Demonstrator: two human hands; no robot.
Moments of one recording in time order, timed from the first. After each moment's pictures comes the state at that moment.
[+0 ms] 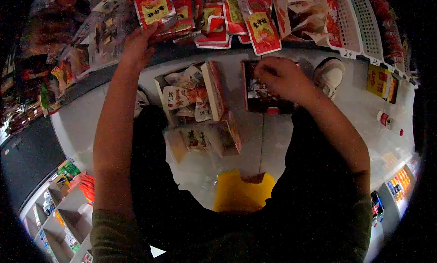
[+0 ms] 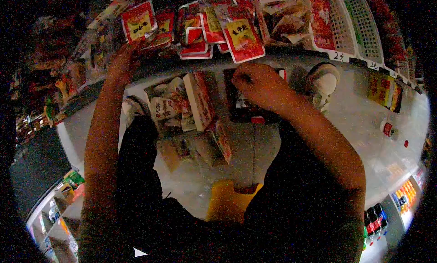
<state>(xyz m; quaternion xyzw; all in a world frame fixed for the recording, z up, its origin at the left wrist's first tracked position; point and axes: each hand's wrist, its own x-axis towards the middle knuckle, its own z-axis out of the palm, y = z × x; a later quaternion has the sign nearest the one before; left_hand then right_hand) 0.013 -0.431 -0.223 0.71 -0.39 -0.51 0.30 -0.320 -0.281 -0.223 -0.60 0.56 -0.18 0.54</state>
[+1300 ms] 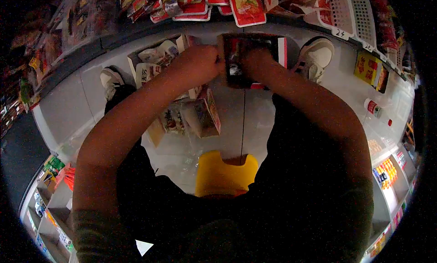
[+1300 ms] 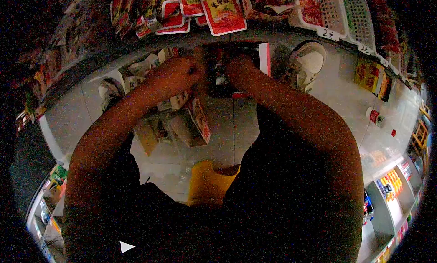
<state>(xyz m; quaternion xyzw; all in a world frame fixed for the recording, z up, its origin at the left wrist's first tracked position) -0.123 -0.304 -0.232 0.43 -0.79 -0.41 -0.14 -0.305 -0.253 -0.333 -0.83 0.47 0.24 0.20</state>
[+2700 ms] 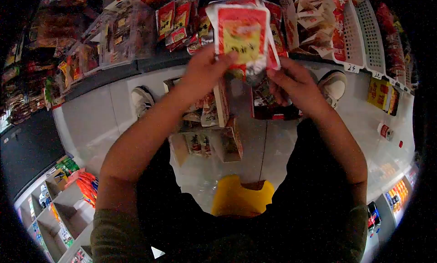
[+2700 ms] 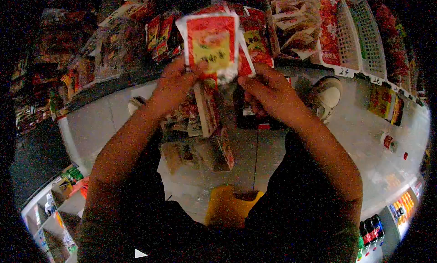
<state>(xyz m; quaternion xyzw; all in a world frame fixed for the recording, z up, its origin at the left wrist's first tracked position) -0.092 -0.346 -0.195 0.47 -0.66 -0.54 0.22 -0.319 -0.281 -0.190 -0.37 0.53 -0.29 0.71</state>
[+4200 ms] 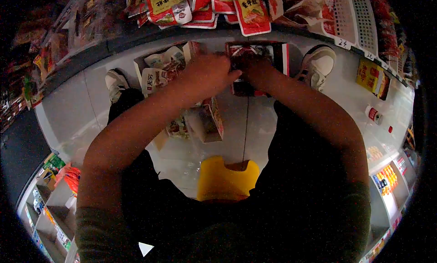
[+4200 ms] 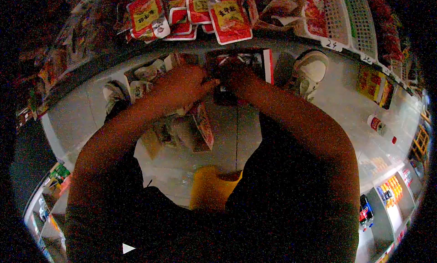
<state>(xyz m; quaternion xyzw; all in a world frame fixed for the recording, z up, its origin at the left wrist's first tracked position) -0.140 -0.303 -0.210 0.42 -0.80 -0.35 -0.22 -0.302 -0.263 -0.292 -0.82 0.46 0.04 0.34</state>
